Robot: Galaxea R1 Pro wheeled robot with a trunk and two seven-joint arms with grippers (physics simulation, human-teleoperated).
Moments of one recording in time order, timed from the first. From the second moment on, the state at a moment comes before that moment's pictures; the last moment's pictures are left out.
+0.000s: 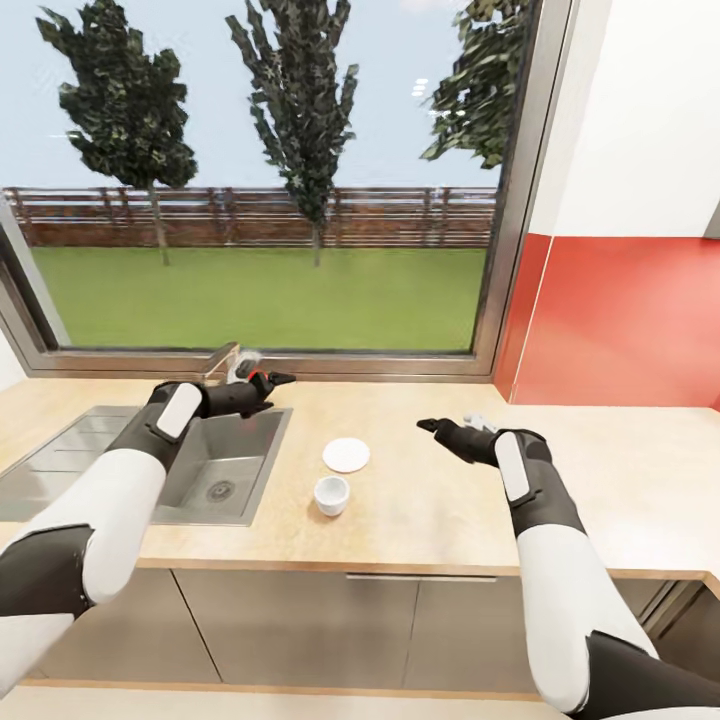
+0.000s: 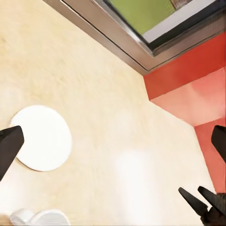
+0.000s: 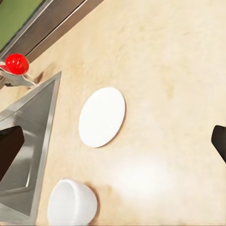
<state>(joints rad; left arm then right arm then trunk) -1.18 0.09 0.12 -0.53 0.60 0.83 -0.33 -0.90 0.12 -0.37 -0.91 -0.25 0.85 0.18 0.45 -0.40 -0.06</state>
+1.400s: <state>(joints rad) -1.03 0.11 0.11 -0.52 0.67 0.79 -0.49 -0.89 0.12 -0.30 -0.77 -0.25 0.85 0.24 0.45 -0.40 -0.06</state>
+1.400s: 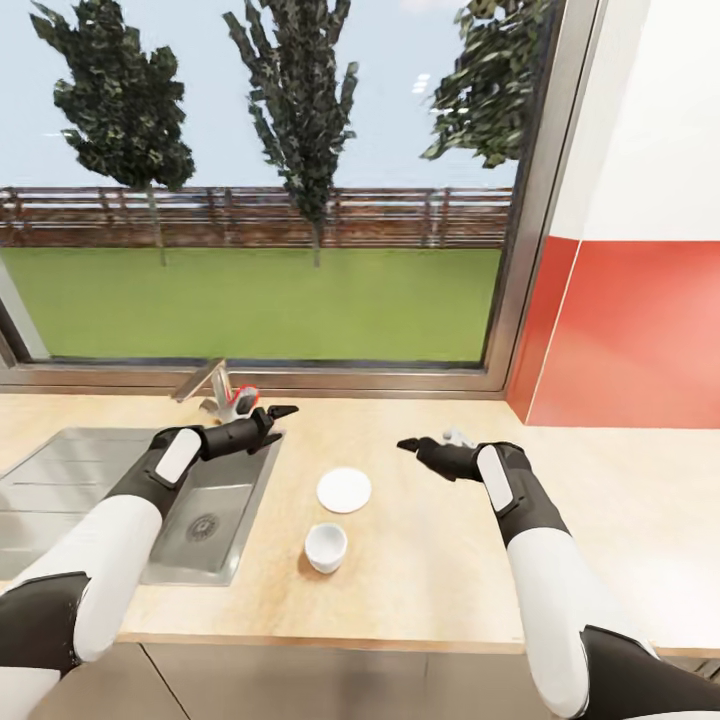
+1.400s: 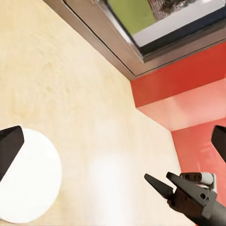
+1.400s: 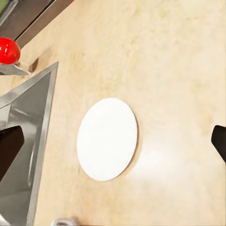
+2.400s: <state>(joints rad) -0.91 0.09 0.10 -0.52 0.64 0.79 -0.41 -0.86 0.13 -0.30 -0.71 -0.25 0.85 0.26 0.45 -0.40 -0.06</state>
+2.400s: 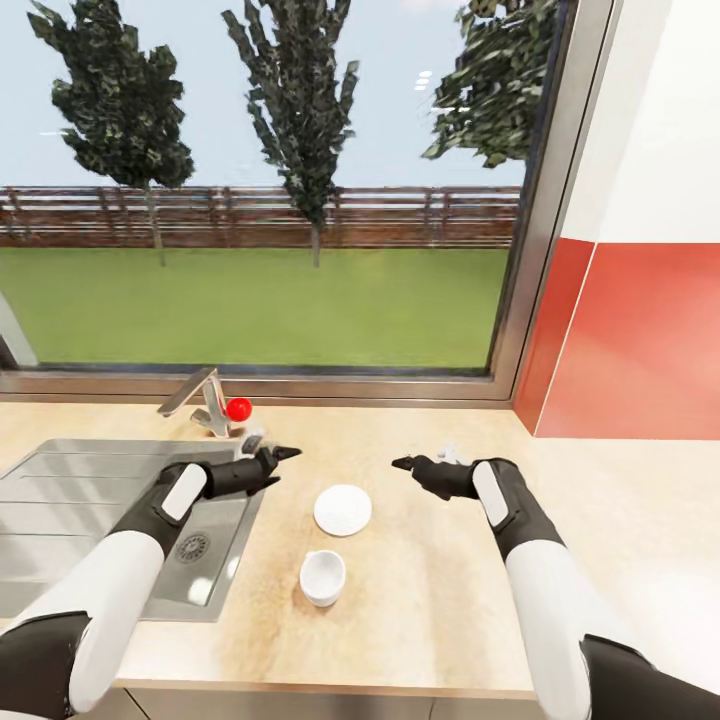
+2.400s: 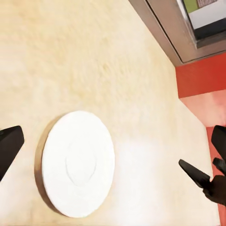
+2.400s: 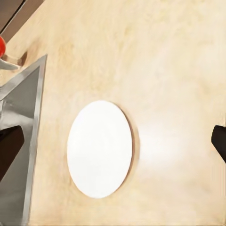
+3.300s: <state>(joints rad) -0.88 0.08 0.09 -0.54 0.63 0.79 -0.51 -0.86 0.12 -0.09 -0.52 -0.25 0.84 0.46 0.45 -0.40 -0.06</state>
